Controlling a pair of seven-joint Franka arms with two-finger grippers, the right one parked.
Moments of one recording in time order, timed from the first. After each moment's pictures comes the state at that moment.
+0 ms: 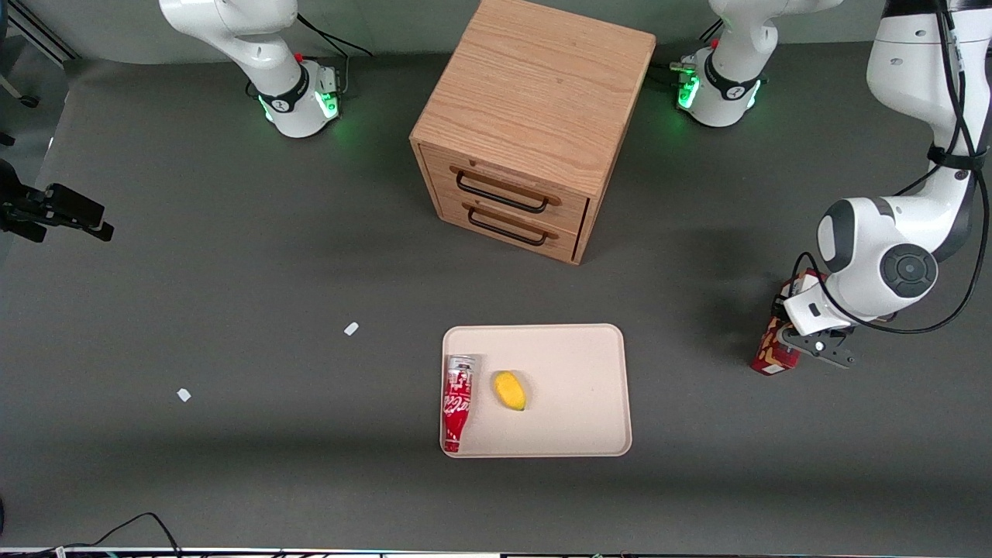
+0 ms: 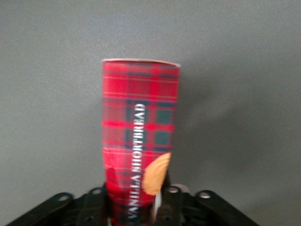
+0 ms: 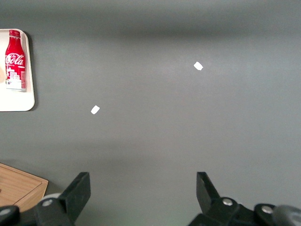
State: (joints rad) arm 0.05 0.42 0.01 -2.03 0.10 2.42 0.43
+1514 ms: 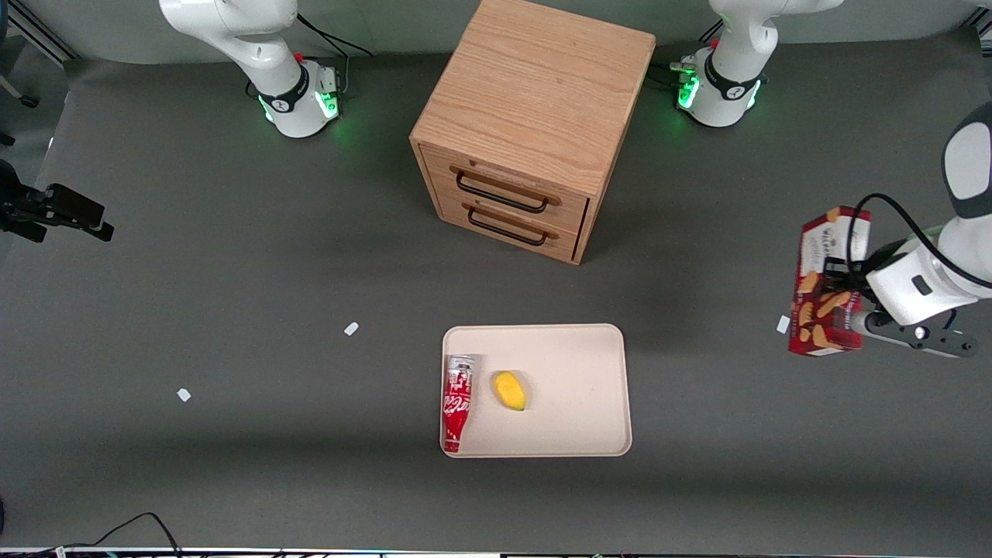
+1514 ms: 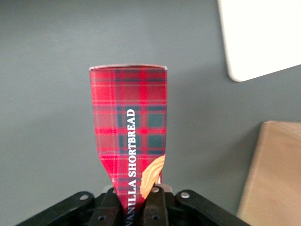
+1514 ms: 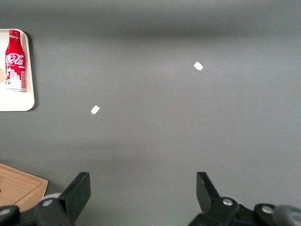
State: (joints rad) arm 0.01 0.30 -0.09 -1.42 -0.07 1.55 0.15
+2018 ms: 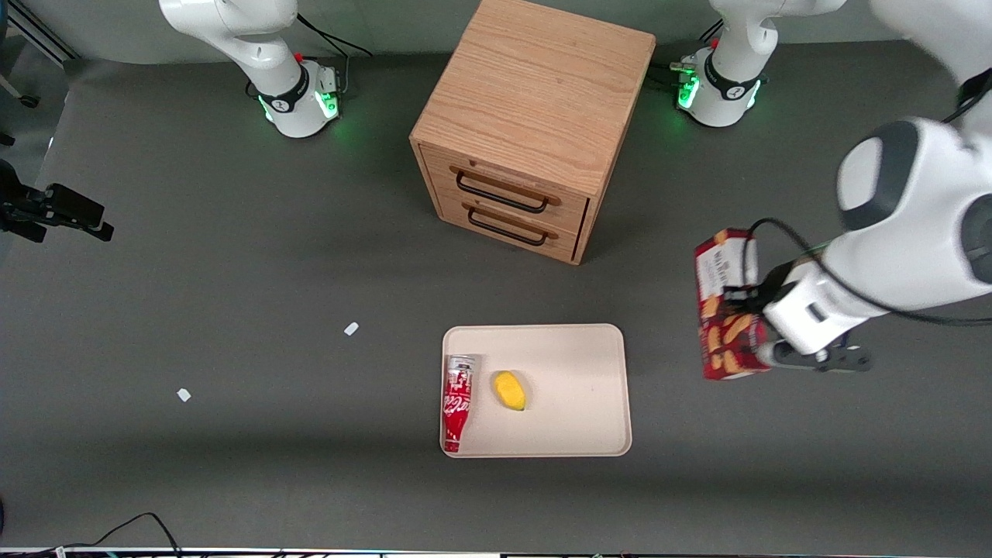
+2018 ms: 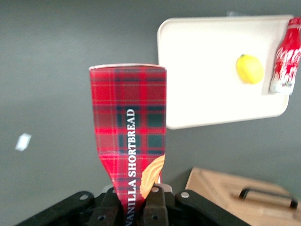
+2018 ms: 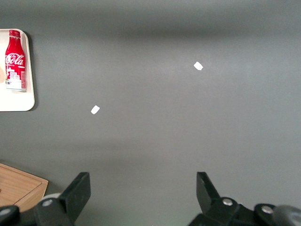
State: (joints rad) arm -0.10 0.45 -0.18 -1.34 -0.13 1.74 -0.19
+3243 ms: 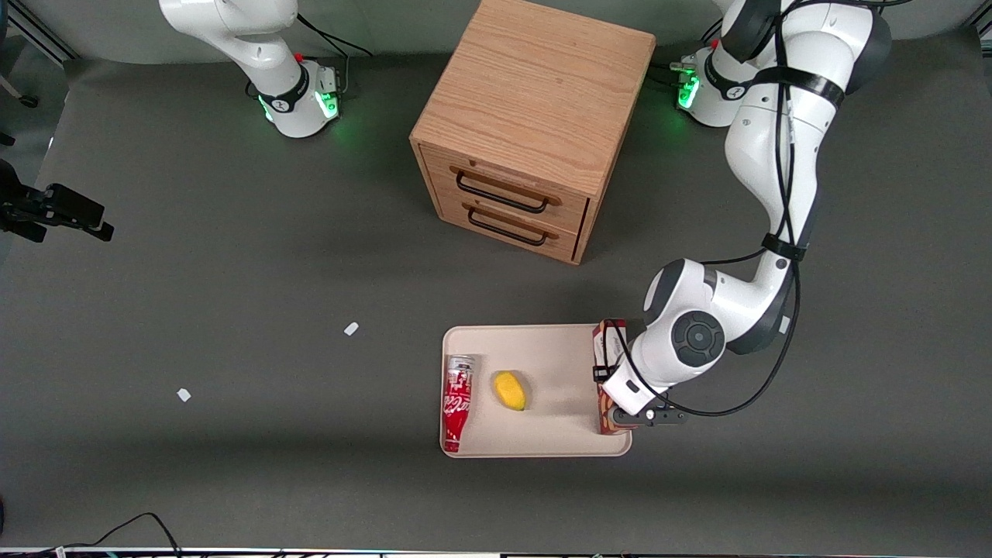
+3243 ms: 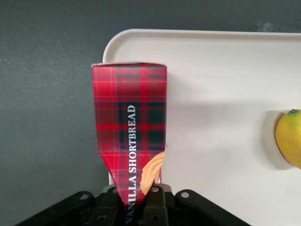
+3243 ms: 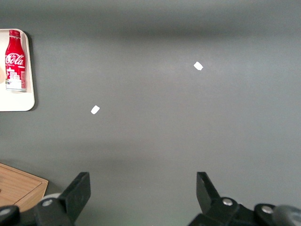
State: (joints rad) arm -0.25 0.85 -0.19 -1.30 0.03 2.21 -0.40
